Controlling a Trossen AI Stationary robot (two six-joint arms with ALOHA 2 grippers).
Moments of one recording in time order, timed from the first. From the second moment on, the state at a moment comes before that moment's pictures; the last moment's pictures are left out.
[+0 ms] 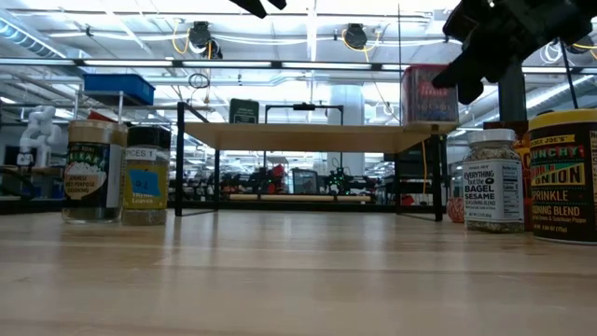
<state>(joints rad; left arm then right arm) -0.24 1.50 1.51 -0.83 -0.76 -0.31 -0.18 0.79 0.57 -0.32 -0.13 0.05</state>
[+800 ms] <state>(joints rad) -0.25 1.50 1.51 -0.86 -0.76 -0.34 0.10 0.97 0.57 -0.29 0.15 0.11</state>
